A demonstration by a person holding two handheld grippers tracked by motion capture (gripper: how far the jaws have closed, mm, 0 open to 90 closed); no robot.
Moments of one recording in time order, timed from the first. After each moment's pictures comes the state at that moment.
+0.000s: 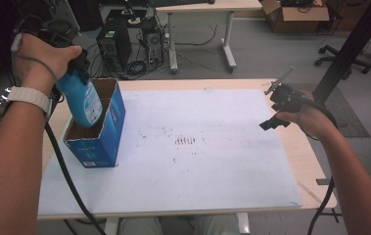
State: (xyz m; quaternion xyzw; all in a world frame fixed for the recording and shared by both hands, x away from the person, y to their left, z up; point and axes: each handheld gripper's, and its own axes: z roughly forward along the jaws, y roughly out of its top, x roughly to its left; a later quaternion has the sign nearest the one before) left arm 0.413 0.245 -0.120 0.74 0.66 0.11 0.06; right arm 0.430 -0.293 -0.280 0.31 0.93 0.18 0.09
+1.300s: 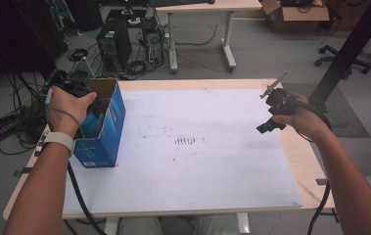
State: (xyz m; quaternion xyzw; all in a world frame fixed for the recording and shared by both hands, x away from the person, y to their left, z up) left arm 0.419 0.254 -0.246 0.74 0.66 0.12 0.06; right arm 0.433 -0.287 -0.294 0.31 0.93 0.17 0.08
